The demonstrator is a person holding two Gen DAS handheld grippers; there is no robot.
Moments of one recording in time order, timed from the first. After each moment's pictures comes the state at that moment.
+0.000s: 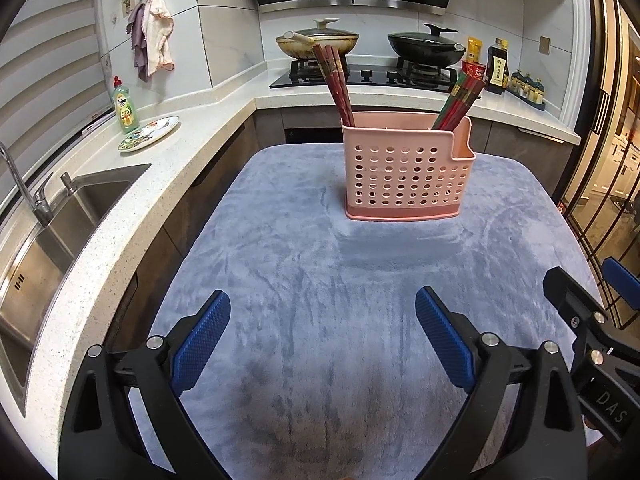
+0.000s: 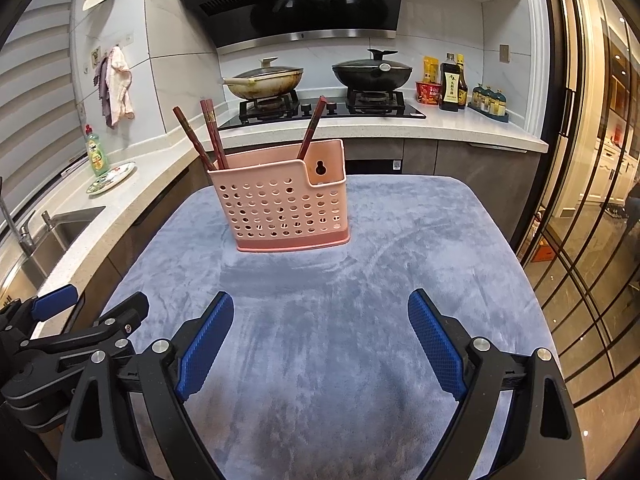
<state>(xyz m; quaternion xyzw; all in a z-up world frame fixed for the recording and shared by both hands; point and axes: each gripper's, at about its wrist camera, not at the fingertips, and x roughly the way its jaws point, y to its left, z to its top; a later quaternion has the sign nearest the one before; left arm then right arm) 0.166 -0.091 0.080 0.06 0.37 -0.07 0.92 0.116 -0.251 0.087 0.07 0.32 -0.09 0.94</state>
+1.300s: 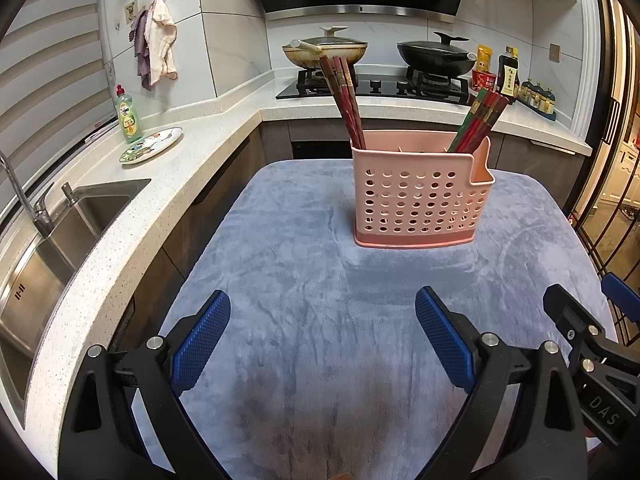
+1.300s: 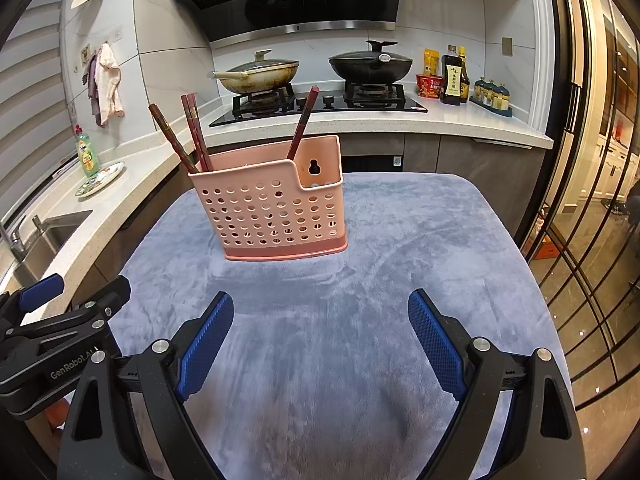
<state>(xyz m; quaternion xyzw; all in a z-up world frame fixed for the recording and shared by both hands) 0.200 -0.095 0.083 0.06 0.36 -0.05 0.93 0.150 -0.263 0.078 0.07 0.33 -0.09 0.94</state>
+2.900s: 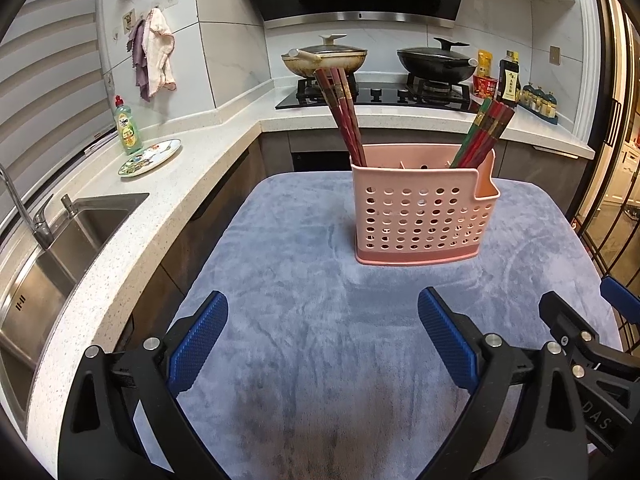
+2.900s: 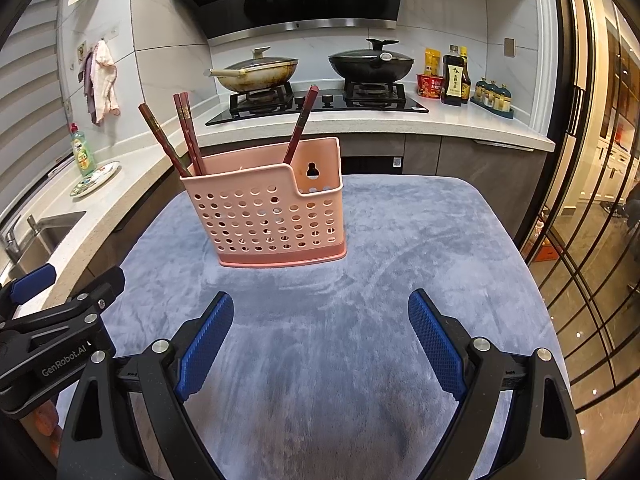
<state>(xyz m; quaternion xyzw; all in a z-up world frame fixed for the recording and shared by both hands) 0.215 -0.101 0.084 0.06 0.34 -0.05 0.94 0.167 -0.267 0.077 0.07 0.34 -0.10 0.93</state>
